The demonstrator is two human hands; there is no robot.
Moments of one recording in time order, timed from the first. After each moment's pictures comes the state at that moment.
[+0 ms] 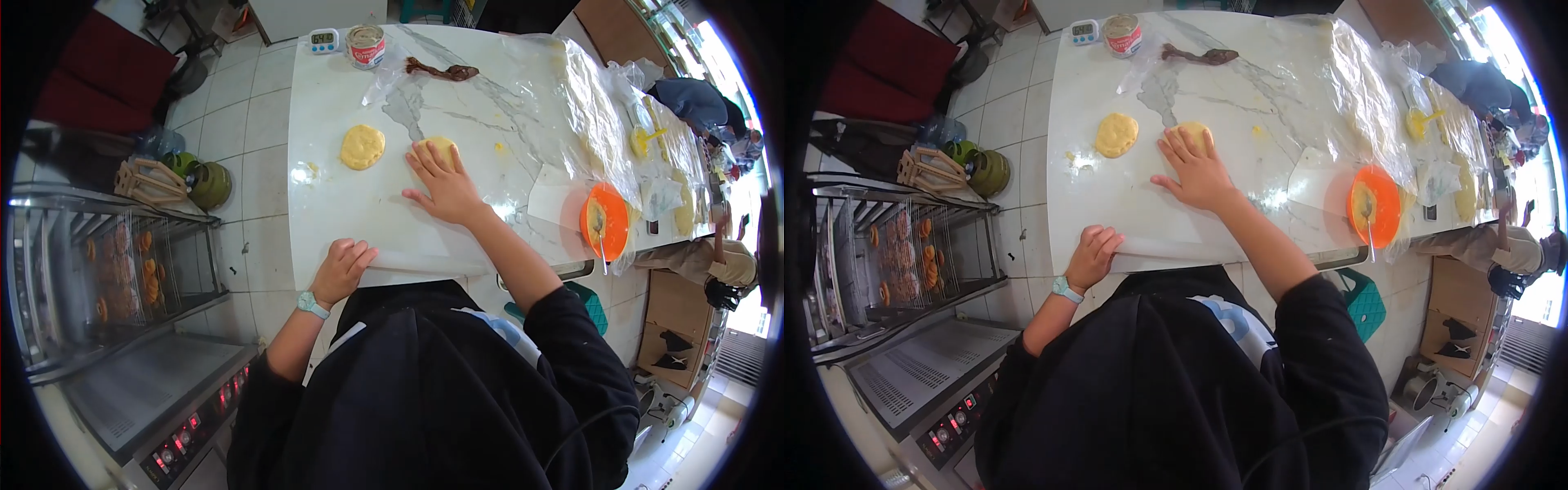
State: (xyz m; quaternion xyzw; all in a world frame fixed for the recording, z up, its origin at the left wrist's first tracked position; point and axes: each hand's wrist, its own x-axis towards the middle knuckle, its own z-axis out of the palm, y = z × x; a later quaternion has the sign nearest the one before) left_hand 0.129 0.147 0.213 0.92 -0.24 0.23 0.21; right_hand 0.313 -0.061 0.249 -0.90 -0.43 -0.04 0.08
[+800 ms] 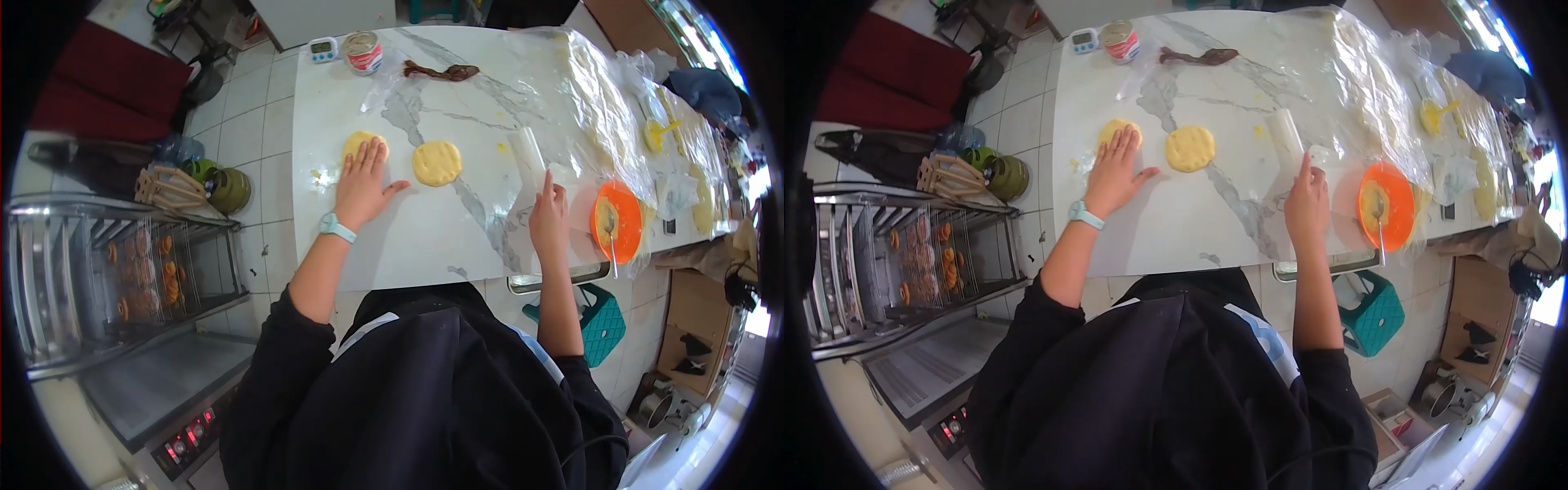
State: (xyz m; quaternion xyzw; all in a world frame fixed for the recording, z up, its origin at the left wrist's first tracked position) left_hand 0.273 0.128 0.244 0.98 -0.07 0.14 0.10; right_hand 0.299 -0.206 0.248 -0.98 -0.06 -0.12 0.15
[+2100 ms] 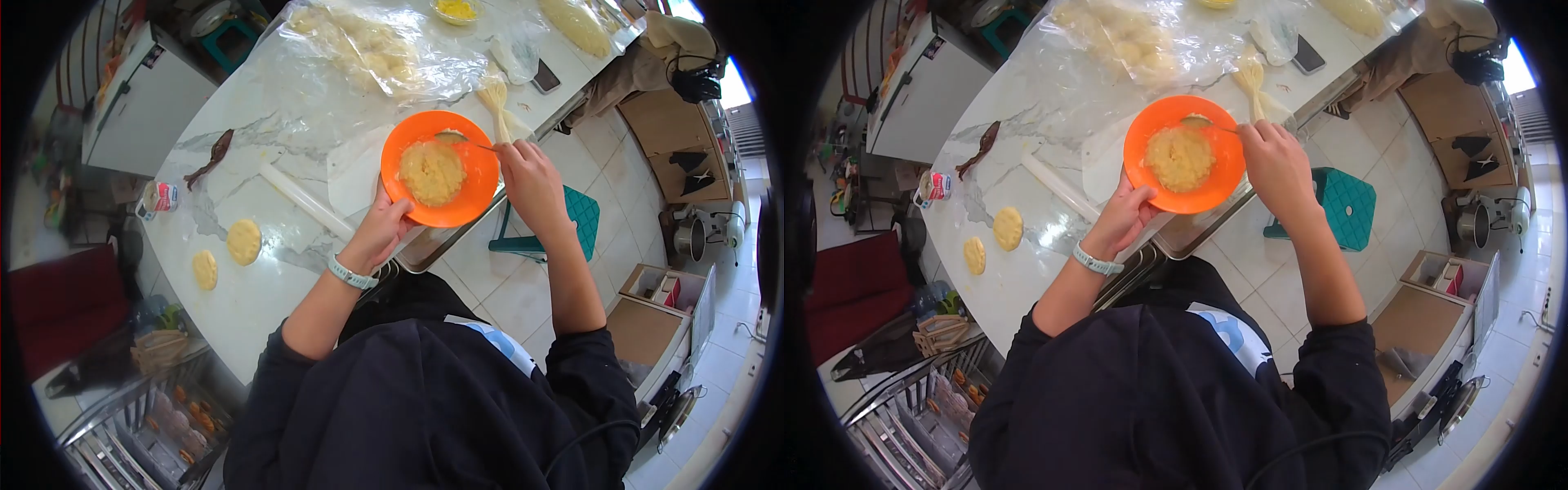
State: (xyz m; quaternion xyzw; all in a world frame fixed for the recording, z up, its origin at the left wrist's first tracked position) left_hand 0.289 -0.214 0.281 0.49 0.02 -0.38 0.79; right_hand 0.241 -0.438 0.327 -0.97 -0.01 -0.17 0.14
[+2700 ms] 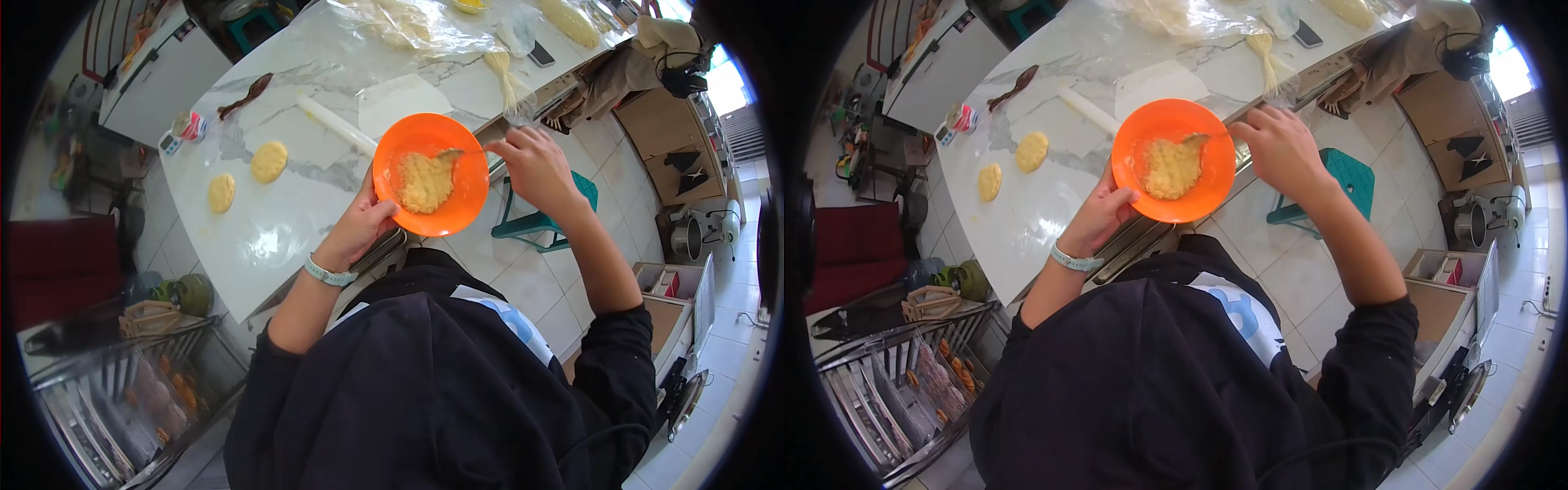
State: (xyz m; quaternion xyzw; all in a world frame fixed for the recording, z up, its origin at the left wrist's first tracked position) left_hand 0.175 -0.102 0.323 0.50 -0.06 -0.40 0.77; right_hand 0.142 -0.381 0.363 -0.97 -0.19 -0.17 0.05
